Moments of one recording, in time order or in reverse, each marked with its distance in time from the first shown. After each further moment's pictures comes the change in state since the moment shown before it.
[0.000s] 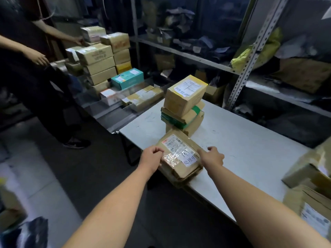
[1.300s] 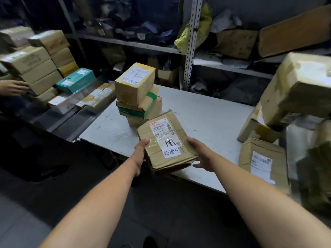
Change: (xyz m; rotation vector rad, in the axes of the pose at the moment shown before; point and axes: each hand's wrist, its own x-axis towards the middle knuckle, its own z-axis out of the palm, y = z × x) left_hand -0.015 -0.009 0.077 -0.175 -0.389 -0.301; right_hand -0.027 0.096 -0.097 0.466 -0.479 0.152
